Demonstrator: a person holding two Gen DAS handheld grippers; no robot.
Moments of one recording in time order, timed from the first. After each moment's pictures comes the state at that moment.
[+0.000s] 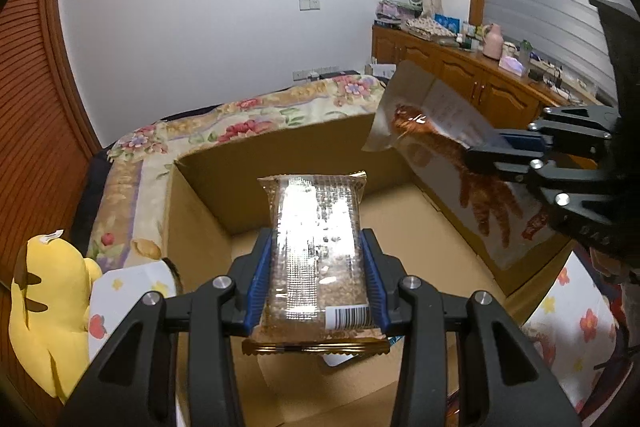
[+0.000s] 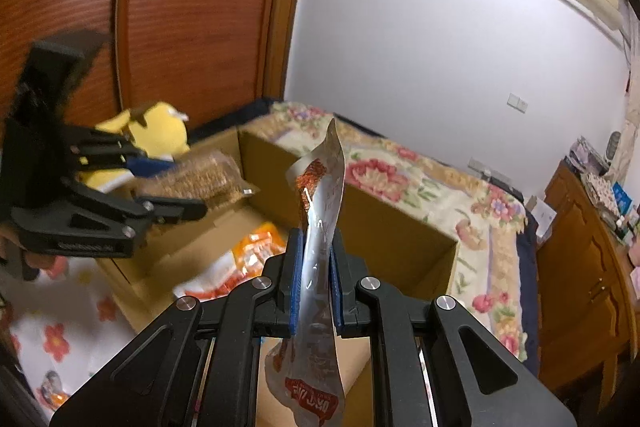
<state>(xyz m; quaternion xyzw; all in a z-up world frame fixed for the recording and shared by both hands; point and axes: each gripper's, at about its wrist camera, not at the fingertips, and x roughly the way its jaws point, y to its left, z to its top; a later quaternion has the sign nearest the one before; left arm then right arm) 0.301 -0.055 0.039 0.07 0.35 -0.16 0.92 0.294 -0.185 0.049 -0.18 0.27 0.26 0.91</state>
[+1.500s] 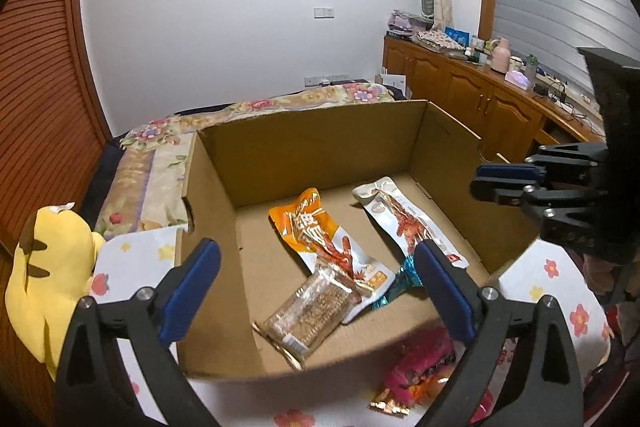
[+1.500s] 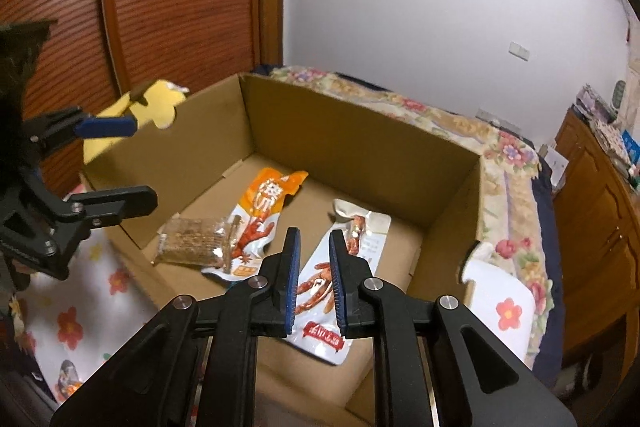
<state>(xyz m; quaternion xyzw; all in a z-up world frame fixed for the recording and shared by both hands) 0.254 -0.041 0.038 0.04 0.34 -0.14 0.93 0.275 -0.198 0.022 -0.13 0.34 0.26 0.90</state>
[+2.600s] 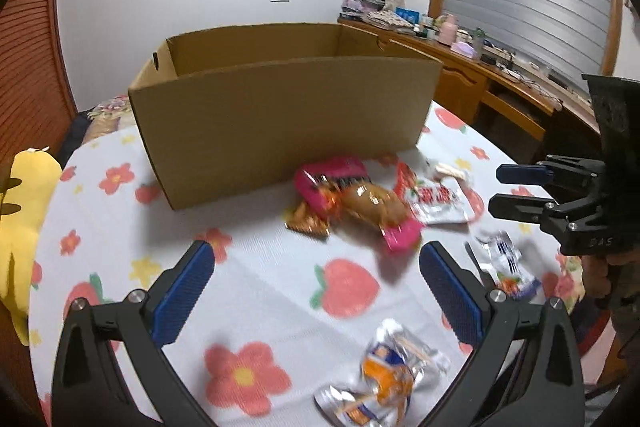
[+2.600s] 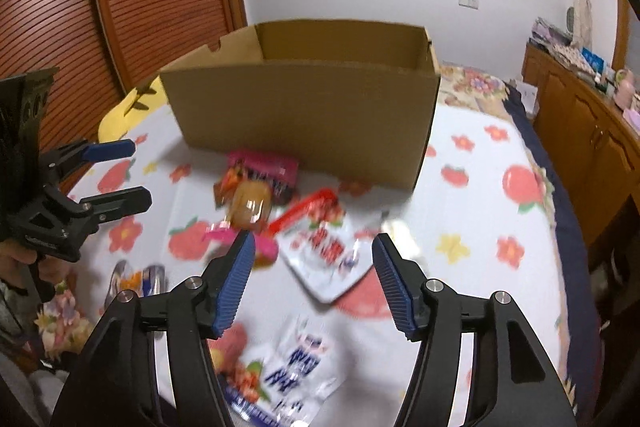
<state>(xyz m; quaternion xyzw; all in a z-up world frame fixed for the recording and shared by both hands) 0.100 -0.040 -0.032 0.04 0.35 -0.22 0.91 0.098 -0.234 -0.036 -0.04 0.37 0.19 0.91</state>
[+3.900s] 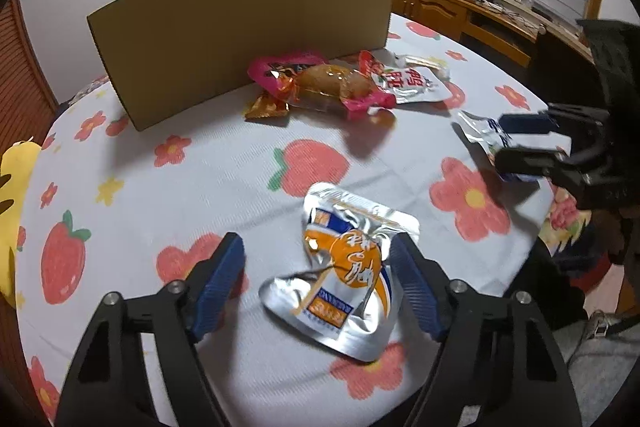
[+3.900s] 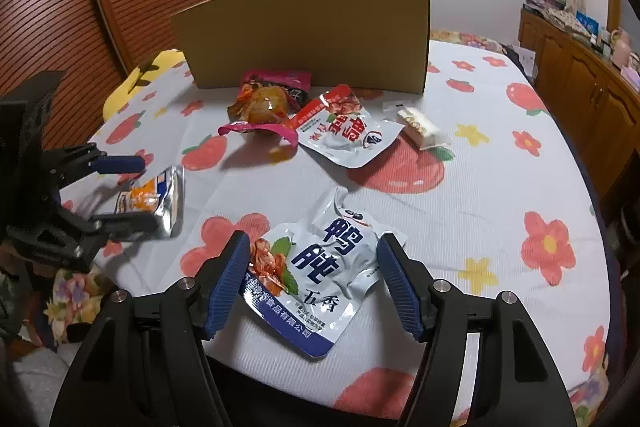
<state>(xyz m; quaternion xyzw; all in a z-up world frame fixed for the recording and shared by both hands) 0.062 -0.050 -0.078 0.11 0.42 -0.24 0.87 0.044 -0.238 -0.083 -0.01 0.41 0.19 0.89</state>
